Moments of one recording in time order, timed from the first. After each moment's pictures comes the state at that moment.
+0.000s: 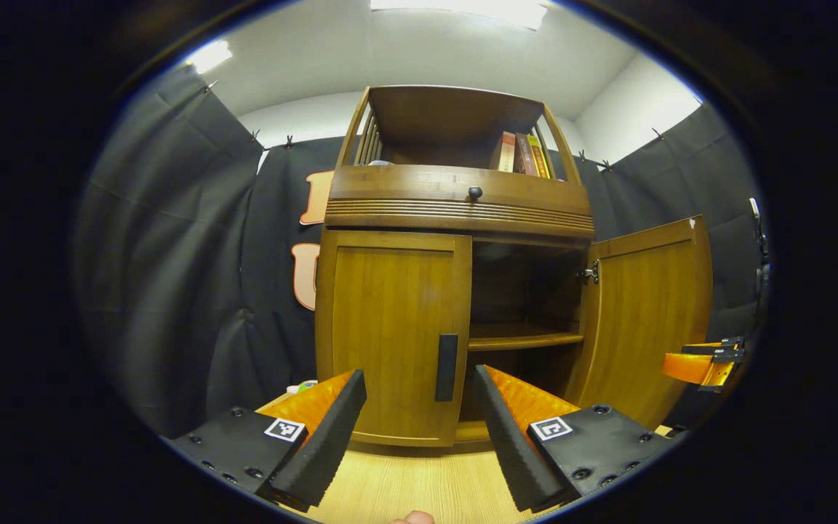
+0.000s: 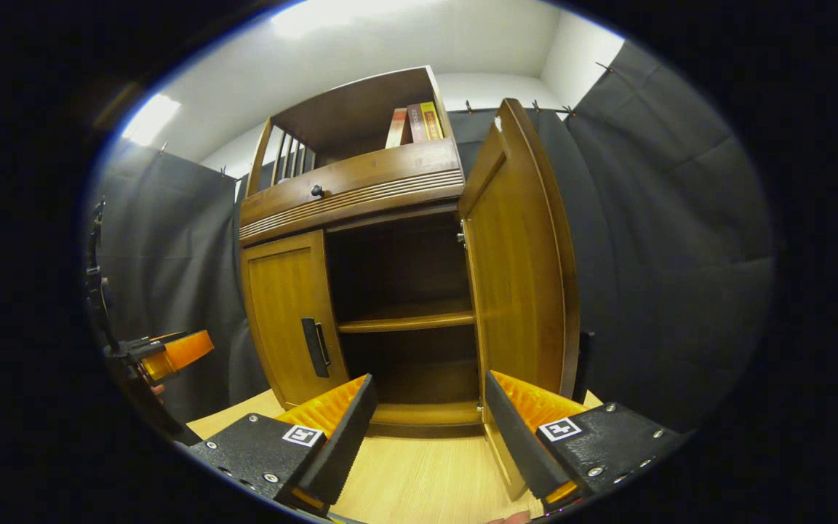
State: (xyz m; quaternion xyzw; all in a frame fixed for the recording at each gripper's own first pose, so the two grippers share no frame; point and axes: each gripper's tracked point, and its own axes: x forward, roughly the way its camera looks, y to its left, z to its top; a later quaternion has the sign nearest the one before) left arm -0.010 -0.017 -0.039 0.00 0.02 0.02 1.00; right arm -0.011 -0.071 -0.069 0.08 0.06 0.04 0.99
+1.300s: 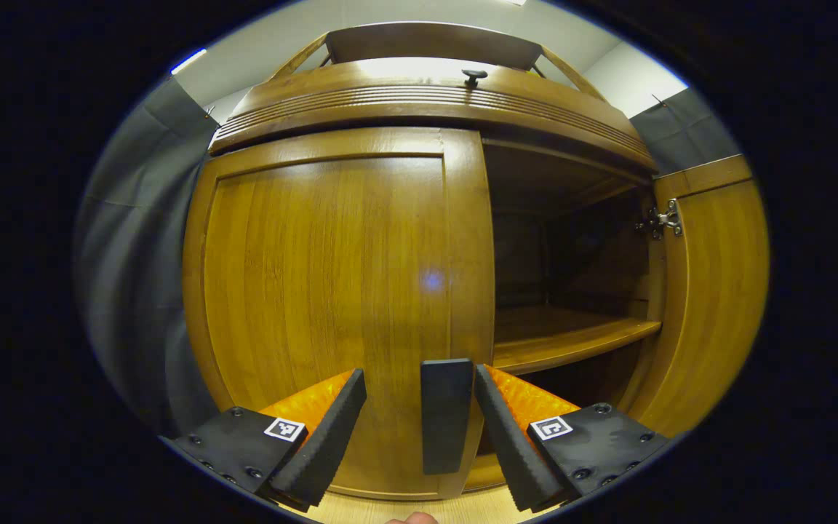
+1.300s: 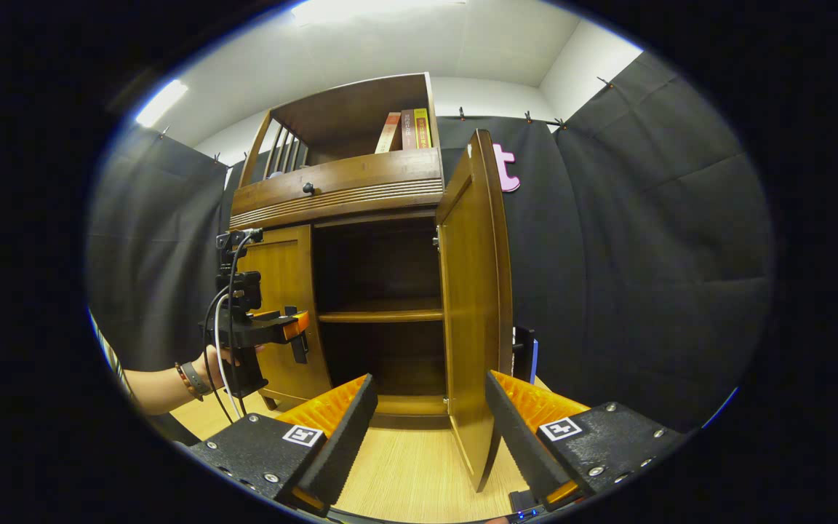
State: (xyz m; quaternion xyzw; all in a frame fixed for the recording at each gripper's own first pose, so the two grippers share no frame) left arm 0.215 -0.028 -0.127 0.02 0.06 -0.01 1.00; right arm -0.052 -0.104 -0.061 0.03 0.06 0.00 1.00
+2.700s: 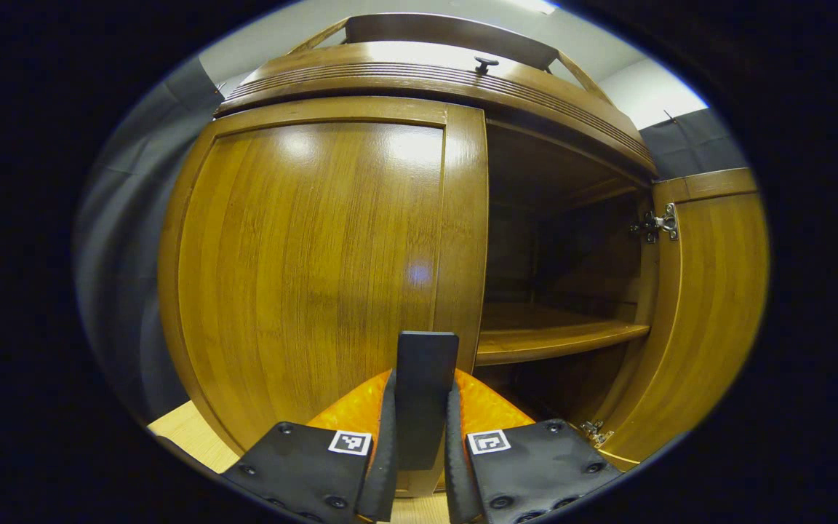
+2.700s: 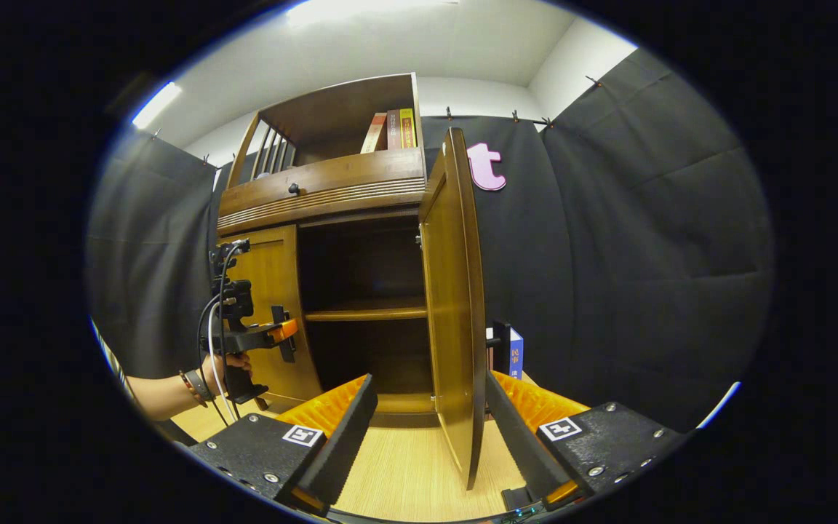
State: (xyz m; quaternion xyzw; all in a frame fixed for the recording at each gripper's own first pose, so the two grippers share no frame) left arm 0.215 -0.046 -0.150 -0.02 0.07 -0.03 1.00; right arm -0.058 -0.116 -0.064 0.04 0.06 -0.02 1.00
